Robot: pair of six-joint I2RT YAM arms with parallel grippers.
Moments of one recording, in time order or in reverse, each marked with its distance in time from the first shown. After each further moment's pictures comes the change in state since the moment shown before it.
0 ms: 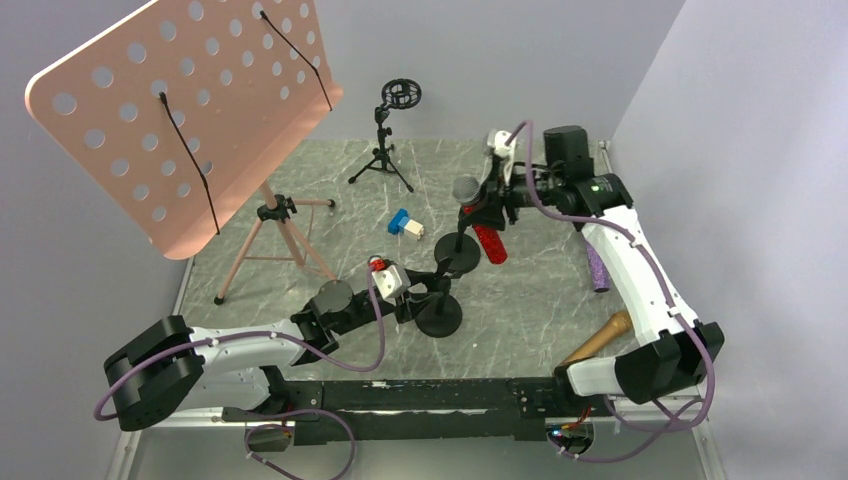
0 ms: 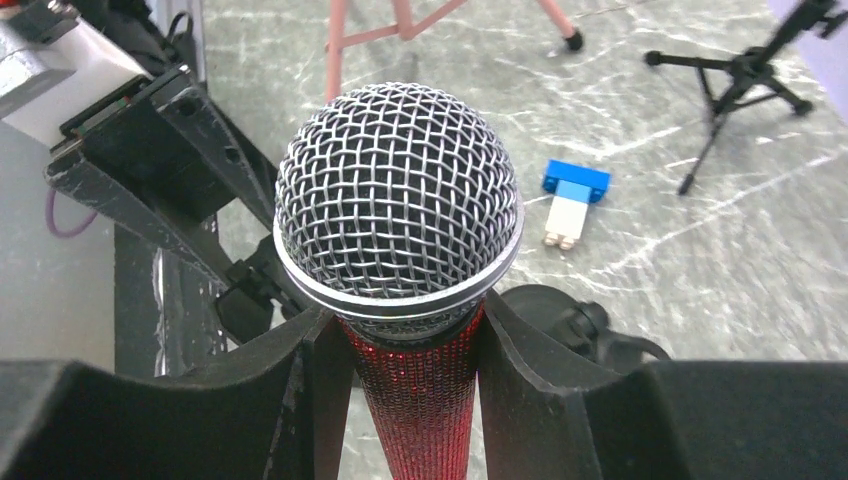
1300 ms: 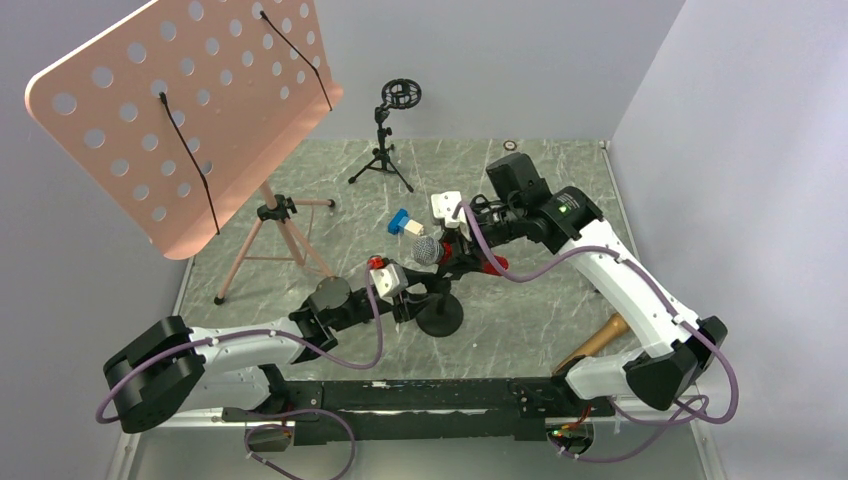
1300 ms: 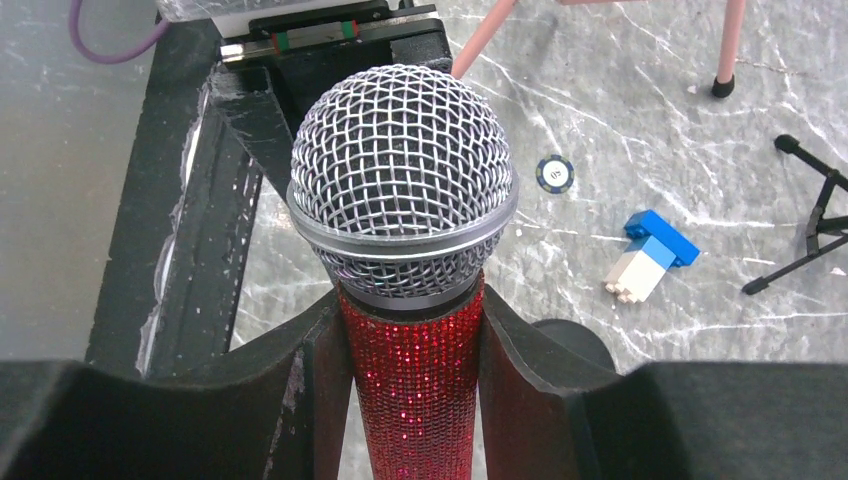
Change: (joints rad) left arm 0.033 0.000 0.000 0.007 0.094 -0.005; right arm 0.383 -0.009 0.029 -0.236 0.183 -0.361
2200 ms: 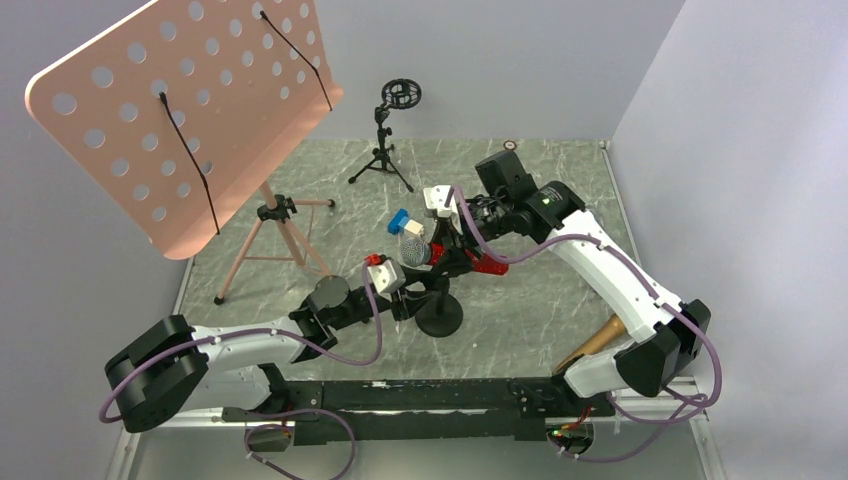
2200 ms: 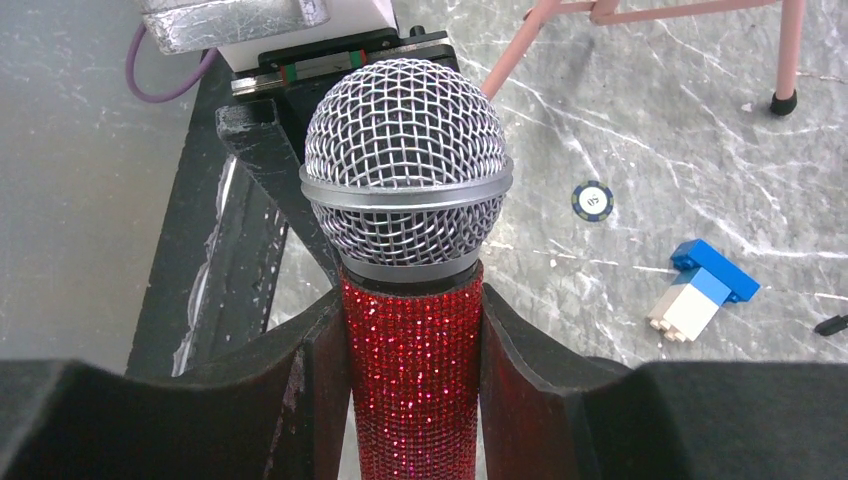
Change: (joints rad) left arm 0.019 0.011 -0.003 0.016 -0.005 -0.034; right arm -0.006 0.071 0.000 0.035 -0.092 0.073
